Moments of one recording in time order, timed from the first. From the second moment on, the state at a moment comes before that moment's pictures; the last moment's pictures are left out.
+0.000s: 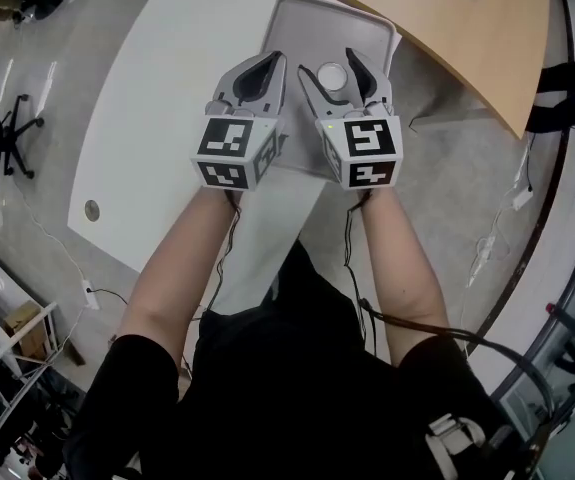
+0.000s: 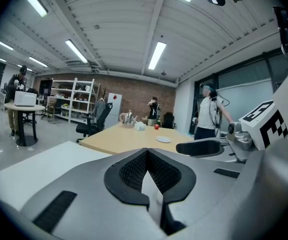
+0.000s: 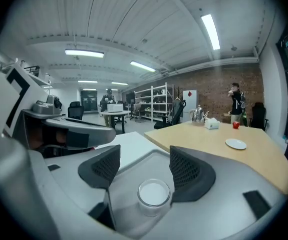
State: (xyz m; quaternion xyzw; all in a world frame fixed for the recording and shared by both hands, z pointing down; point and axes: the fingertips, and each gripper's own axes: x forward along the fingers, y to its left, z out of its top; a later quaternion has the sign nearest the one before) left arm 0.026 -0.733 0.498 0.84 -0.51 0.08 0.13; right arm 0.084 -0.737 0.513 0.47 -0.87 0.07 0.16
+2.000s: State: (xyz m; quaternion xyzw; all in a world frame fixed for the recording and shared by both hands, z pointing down) left arm -0.039 -0.285 0.235 0.89 -0.45 -0.02 -0.01; right arm -0.003 -0.278 0.227 0.56 -0.82 -0.04 0.00
